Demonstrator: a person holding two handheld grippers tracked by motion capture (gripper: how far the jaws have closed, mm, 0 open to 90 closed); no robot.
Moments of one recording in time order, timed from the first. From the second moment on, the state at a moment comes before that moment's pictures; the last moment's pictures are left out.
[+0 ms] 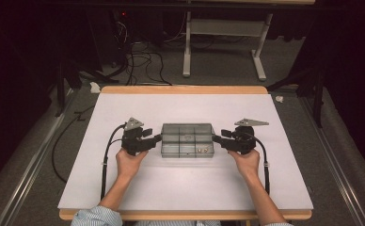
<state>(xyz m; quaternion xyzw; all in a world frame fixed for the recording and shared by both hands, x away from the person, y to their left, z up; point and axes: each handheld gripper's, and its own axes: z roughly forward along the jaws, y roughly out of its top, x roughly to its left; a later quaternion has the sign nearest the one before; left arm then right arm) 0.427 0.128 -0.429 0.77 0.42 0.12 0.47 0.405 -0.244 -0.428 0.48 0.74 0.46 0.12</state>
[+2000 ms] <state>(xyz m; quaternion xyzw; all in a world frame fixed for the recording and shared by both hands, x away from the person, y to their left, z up) 0.392 0.122 -0.459 0.78 0.42 0.10 0.46 0.373 -0.240 -0.460 0.48 0.75 0.46 0.09</state>
